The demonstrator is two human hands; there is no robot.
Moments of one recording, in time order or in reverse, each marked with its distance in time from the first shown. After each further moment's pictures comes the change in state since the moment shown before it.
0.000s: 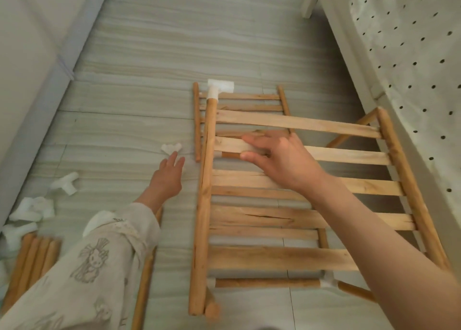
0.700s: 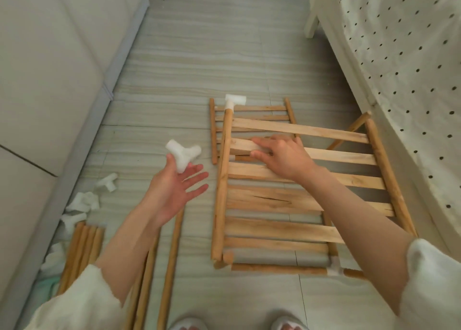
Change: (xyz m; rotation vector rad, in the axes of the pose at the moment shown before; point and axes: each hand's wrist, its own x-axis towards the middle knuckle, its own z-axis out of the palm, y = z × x) left_hand -0.160 0.054 -0.103 -1.905 0.048 -0.254; right_hand -0.012 -0.013 -0.008 -0.141 -0.122 0.076
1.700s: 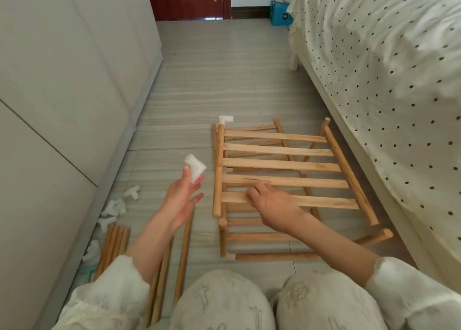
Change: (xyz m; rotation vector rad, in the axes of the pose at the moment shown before) left_hand -0.099 -0.017 0.024 0.238 0.081 0.150; right_hand -0.149 -0.039 0.012 -0.267 0.004 -0.252
